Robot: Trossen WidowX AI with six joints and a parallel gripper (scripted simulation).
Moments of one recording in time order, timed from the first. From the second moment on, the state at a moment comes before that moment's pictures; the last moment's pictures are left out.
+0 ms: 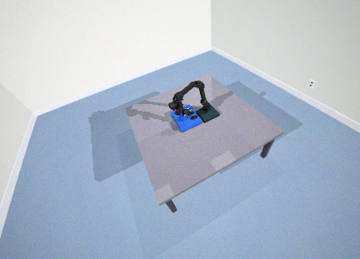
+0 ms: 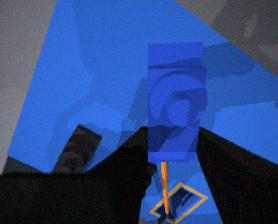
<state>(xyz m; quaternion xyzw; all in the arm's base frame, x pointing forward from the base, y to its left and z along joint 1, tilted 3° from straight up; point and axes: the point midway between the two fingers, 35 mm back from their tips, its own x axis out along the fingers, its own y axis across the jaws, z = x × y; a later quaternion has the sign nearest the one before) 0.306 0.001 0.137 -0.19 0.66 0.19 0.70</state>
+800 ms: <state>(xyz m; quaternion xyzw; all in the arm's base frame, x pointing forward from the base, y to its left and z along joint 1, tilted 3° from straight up) 0.287 0.003 0.149 -0.19 0.65 0.19 0.71</state>
